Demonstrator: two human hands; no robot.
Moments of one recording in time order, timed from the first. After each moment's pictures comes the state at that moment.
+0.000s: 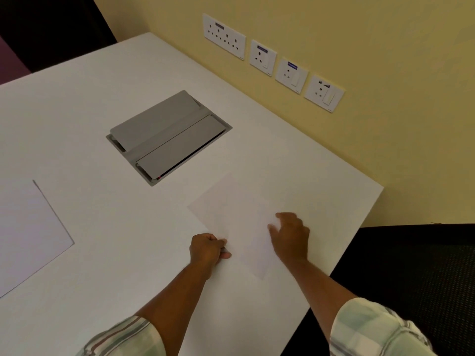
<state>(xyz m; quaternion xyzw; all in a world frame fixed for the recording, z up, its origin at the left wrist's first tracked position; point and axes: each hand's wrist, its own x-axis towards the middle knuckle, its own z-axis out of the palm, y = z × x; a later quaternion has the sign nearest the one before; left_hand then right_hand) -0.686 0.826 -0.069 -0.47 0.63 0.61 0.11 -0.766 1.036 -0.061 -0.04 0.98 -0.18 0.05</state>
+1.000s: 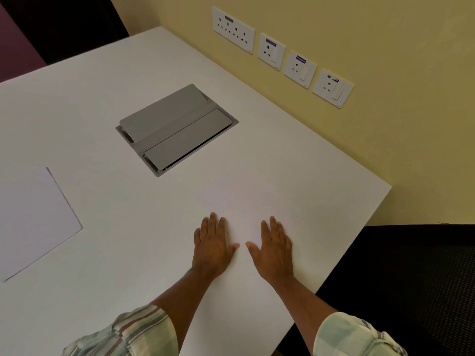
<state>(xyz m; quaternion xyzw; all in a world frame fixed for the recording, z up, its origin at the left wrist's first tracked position) -0.663 0.839 -0.099 -0.13 0.97 0.15 0.16 -0.707 1.025 -0.089 -0.13 0.97 -0.13 0.14</state>
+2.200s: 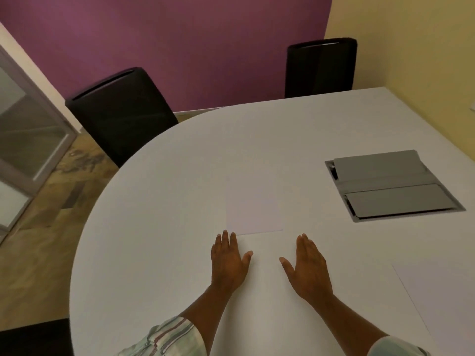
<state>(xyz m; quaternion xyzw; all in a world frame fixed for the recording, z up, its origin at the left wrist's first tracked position) -0.380 0.516 -0.037 -0.52 0.83 0.21 0.01 -0.565 0.663 -0.037 -0.44 0.87 -0.15 0.18</state>
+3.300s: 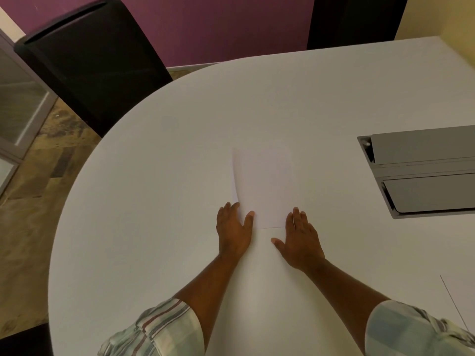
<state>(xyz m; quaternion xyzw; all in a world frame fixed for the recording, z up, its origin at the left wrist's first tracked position) -0.426 0.414 -0.092 -0.59 0.70 0.38 -0.14 -0.583 0.529 -0.109 -0.49 0.83 0.01 0.25</state>
